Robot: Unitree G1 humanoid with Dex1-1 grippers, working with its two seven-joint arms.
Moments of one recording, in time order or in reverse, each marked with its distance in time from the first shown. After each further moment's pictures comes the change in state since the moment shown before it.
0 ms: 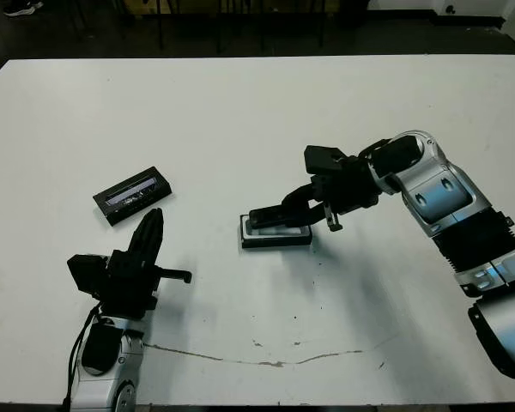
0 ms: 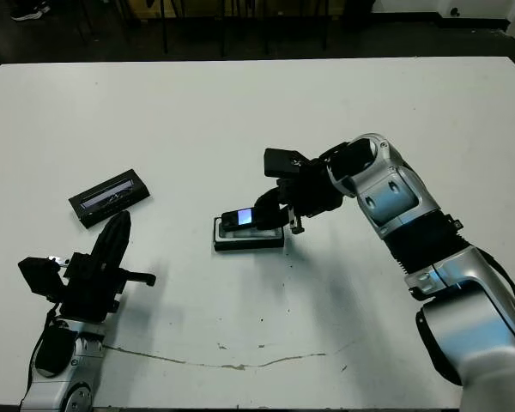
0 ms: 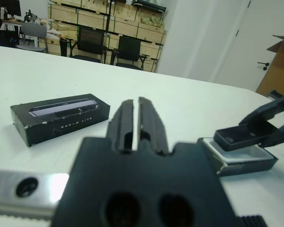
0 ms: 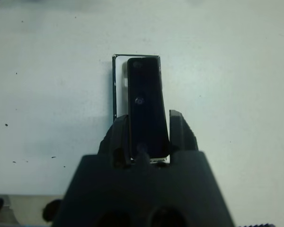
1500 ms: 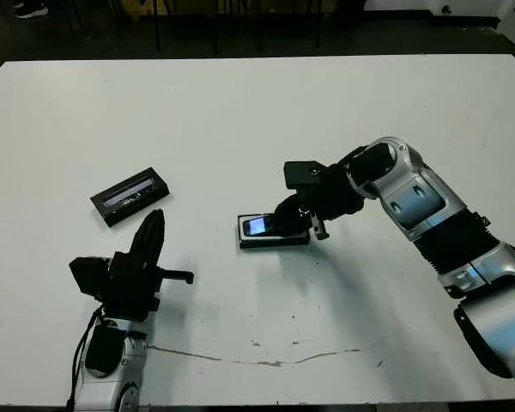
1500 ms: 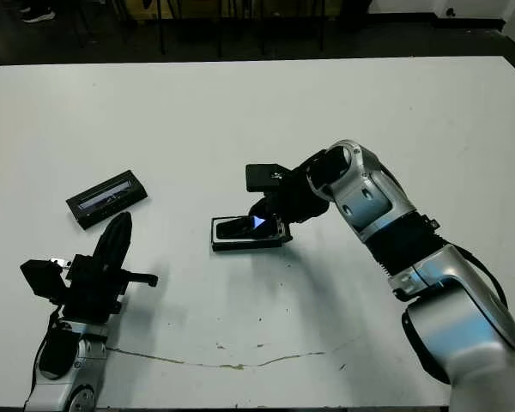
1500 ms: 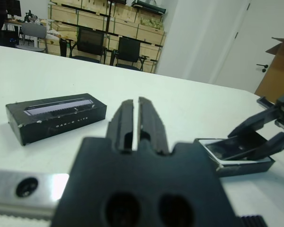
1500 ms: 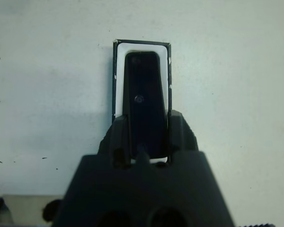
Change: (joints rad) left arm 0.014 -0.009 -0.017 0.000 -0.002 -0.008 0.022; right arm -0.013 0.061 0.057 0.043 -0.095 -0.023 -0.011
